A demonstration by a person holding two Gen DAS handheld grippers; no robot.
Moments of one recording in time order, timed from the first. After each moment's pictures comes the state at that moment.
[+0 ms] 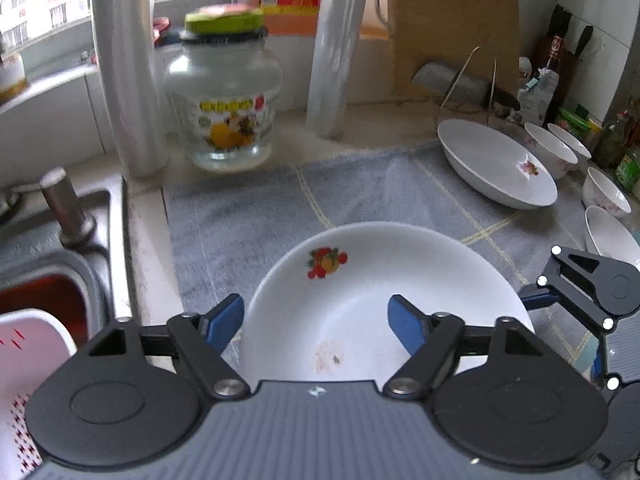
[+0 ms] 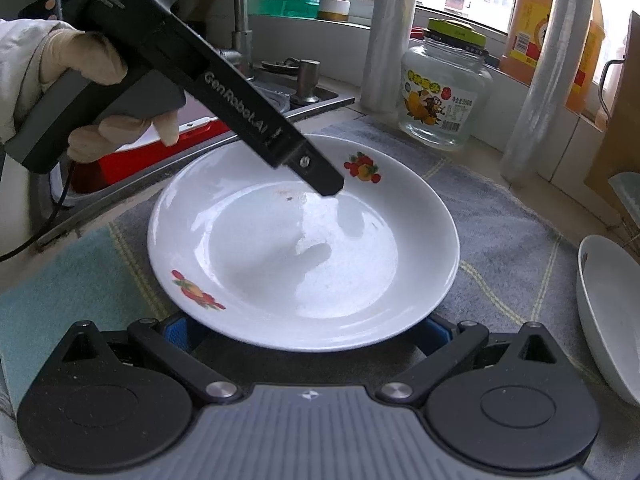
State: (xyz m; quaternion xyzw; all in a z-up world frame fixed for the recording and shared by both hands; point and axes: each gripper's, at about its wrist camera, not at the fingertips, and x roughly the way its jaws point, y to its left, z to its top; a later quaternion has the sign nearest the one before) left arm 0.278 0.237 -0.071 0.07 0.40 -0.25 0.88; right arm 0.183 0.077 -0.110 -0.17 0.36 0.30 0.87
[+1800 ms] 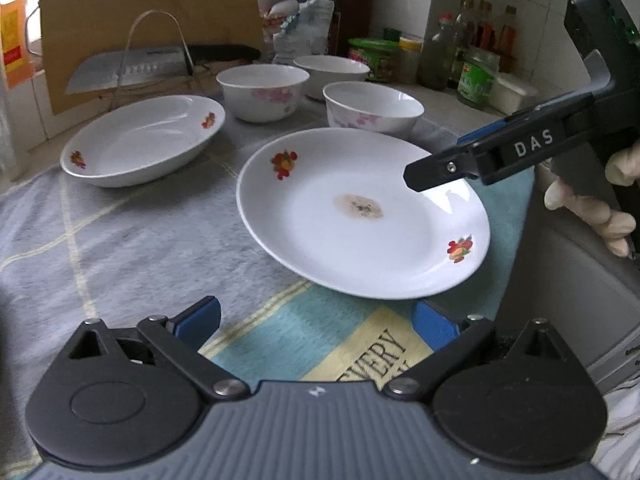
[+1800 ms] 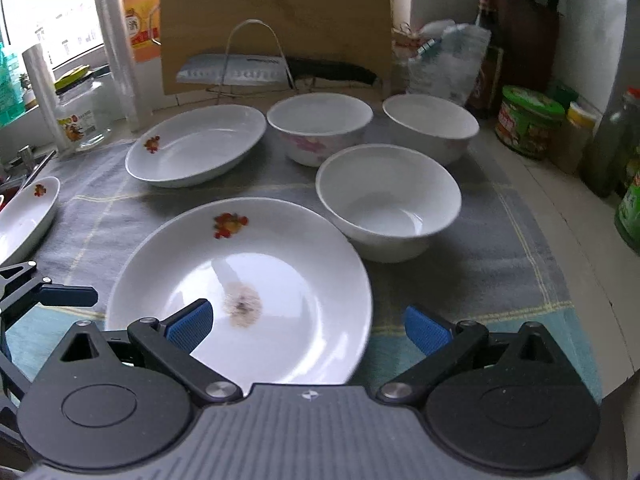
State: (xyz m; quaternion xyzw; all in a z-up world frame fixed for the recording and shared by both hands) left arm 0.116 -0.025 -0.093 0.13 0.37 -0.40 0.83; right arm 0.090 -0.237 -0.069 0.04 0.42 -0.02 0.91
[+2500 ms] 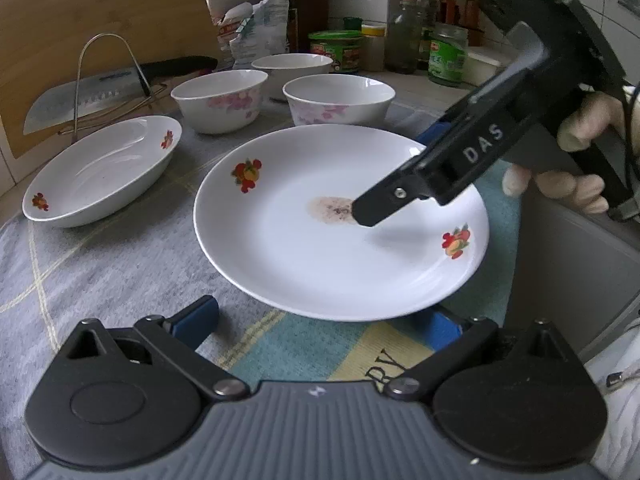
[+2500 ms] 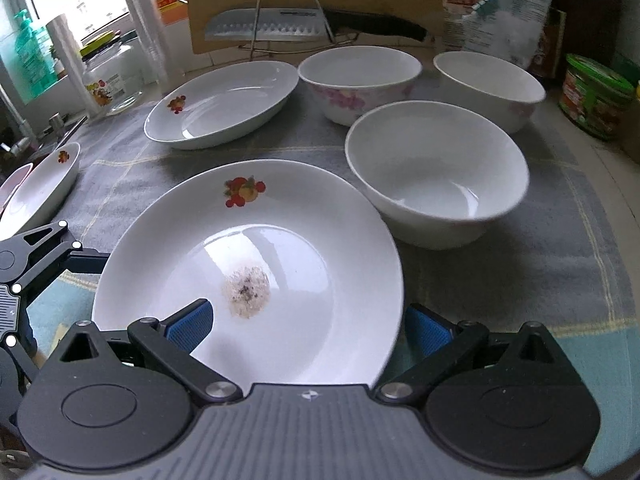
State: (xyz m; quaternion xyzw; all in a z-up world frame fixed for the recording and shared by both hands) left arm 0.117 -0.048 -0.105 0.18 0.33 -0.44 0.81; right arm 0.125 -0.248 -0.097 0.04 0.46 0.07 0.88
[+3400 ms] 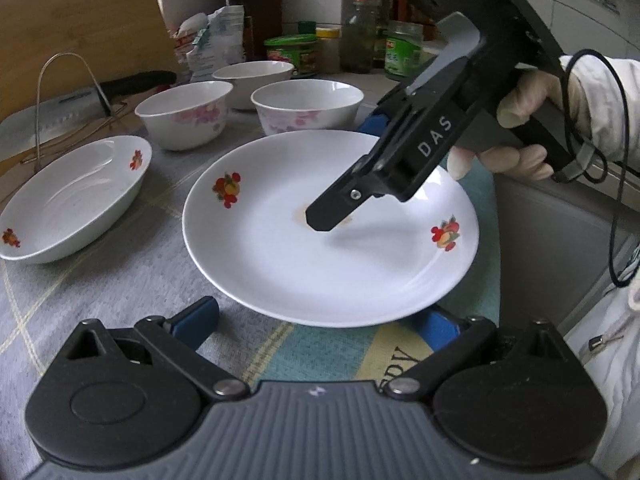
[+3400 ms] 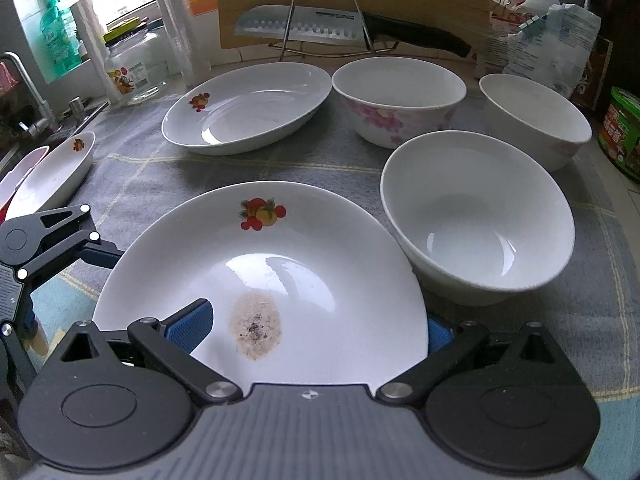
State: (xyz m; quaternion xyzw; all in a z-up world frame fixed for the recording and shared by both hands) left arm 0.134 -0.041 -0.105 0.20 0.31 -0.51 0.78; right arm 0.146 -0.241 -0.097 0.02 0.46 0.11 0.88
